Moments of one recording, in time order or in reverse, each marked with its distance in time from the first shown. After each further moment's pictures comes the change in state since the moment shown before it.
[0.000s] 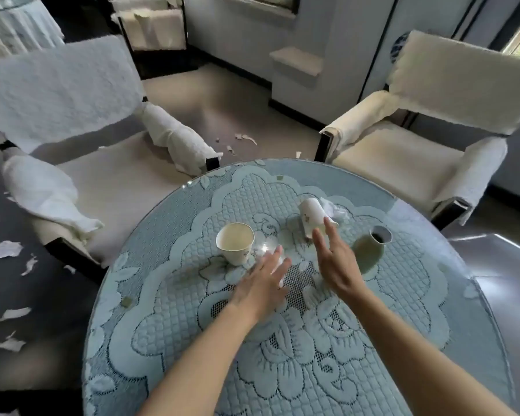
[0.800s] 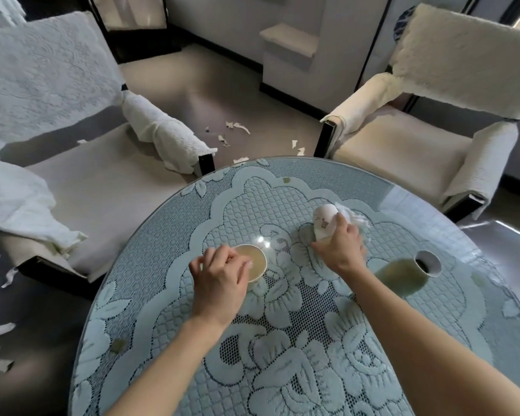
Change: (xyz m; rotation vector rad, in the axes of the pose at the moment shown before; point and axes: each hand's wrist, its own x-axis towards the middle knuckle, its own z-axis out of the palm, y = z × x) left_hand 0.020 -0.081 -0.046 0.071 0.654 -0.083; right_hand 0.105 0.017 0.037 -0.324 0.098 0.288
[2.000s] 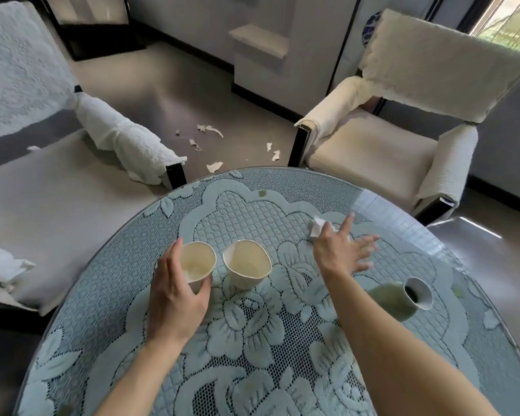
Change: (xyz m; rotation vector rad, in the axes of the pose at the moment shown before) left_hand 0.031 -0.034 0.024 -0.214 -0.007 -0.133; right_hand 0.053 0.002 0.004 0.113 0.236 0.420
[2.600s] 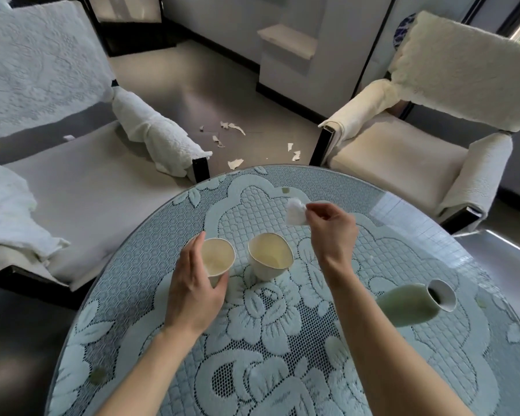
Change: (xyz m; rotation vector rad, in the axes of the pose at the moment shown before) left_hand -0.012 -0.002 -0.018 -0.011 -0.055 -0.043; right_hand -0.060 -0.046 -0.013 0.575 -0.038 -0.462
